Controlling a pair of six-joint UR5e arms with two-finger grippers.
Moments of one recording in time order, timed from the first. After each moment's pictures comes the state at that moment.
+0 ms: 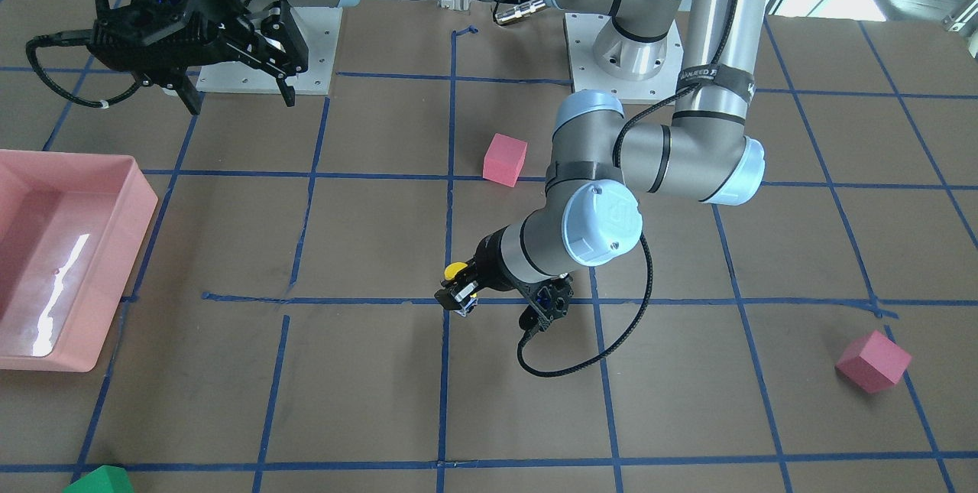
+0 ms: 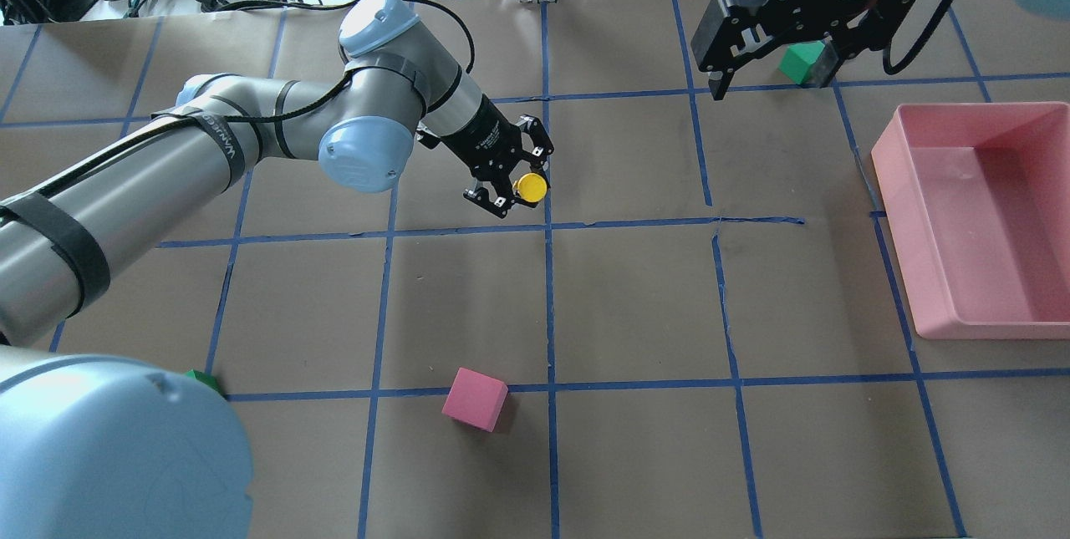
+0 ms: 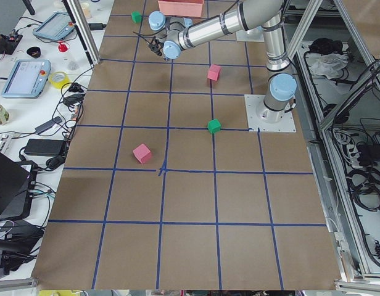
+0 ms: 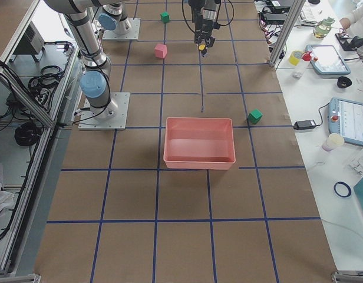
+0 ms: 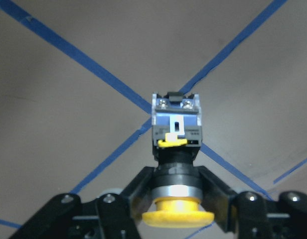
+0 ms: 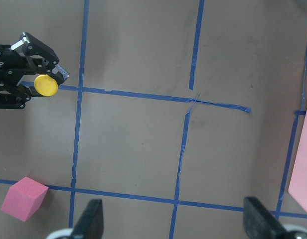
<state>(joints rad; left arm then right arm) -1.73 -2.08 -1.64 -1.10 1.01 -1.02 1.63 -1.56 1.42 -1.46 -1.53 -0.06</state>
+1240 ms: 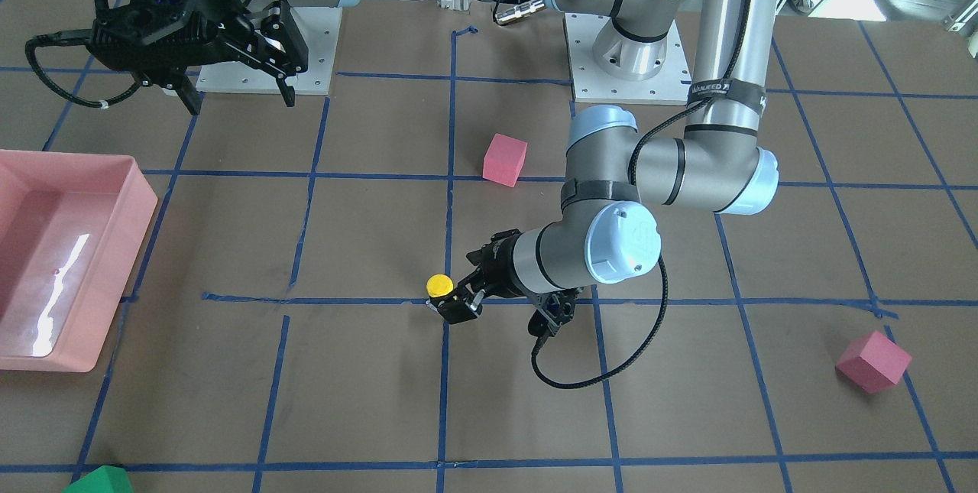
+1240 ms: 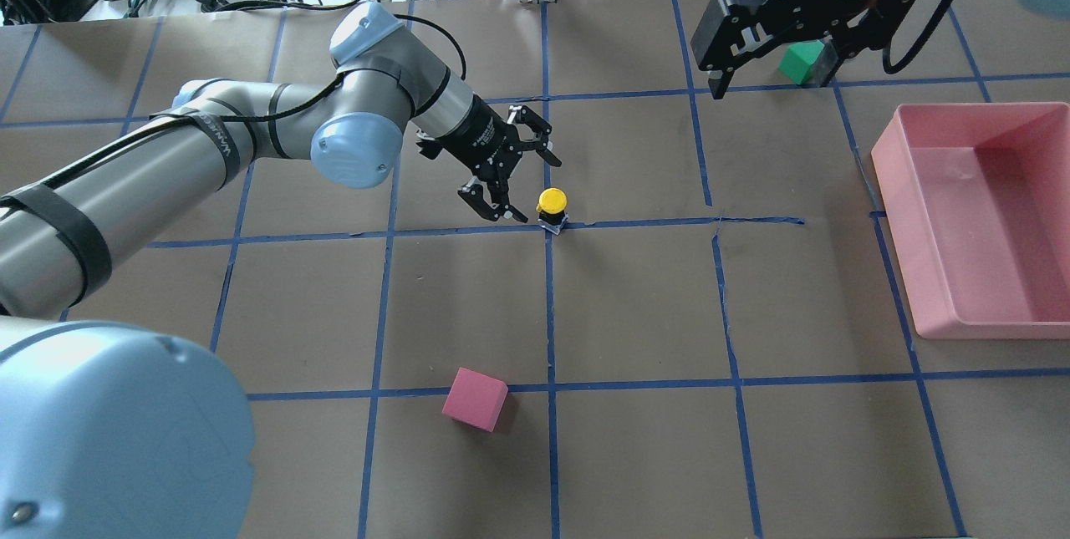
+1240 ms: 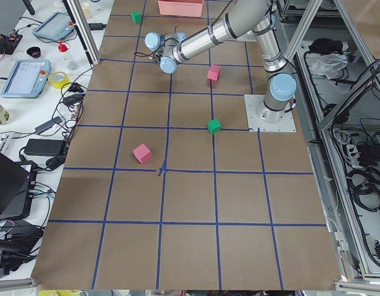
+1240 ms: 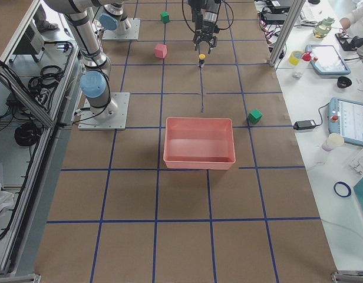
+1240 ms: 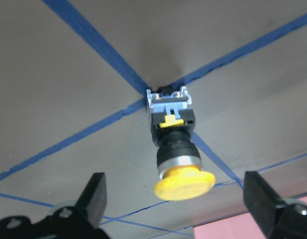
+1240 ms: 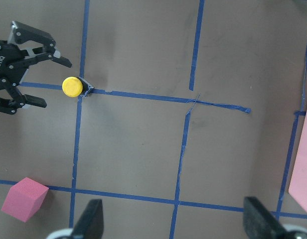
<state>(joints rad) -1.70 -2.06 -1.62 -1.17 0.99 -1.04 1.63 -1.56 1.42 -1.46 -1.53 -0.05</state>
